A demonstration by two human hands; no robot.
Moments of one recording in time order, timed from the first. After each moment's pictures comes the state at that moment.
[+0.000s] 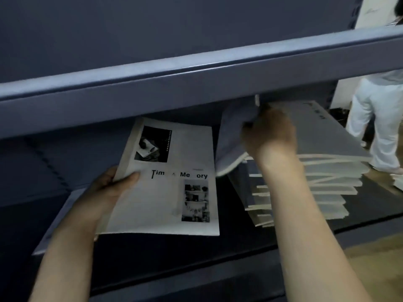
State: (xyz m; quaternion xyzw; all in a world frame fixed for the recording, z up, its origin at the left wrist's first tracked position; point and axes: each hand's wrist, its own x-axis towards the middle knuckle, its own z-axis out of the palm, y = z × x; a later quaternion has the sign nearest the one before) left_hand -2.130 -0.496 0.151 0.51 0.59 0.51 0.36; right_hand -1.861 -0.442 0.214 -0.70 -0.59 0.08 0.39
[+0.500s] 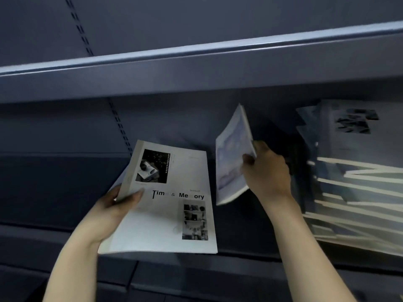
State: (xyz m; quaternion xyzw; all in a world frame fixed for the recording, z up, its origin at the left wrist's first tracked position) left_hand -2.196 -0.589 0.105 0.40 0.69 0.52 0.30; right_hand -1.946 -0.447 0.133 -0.57 -0.71 0.18 0.37
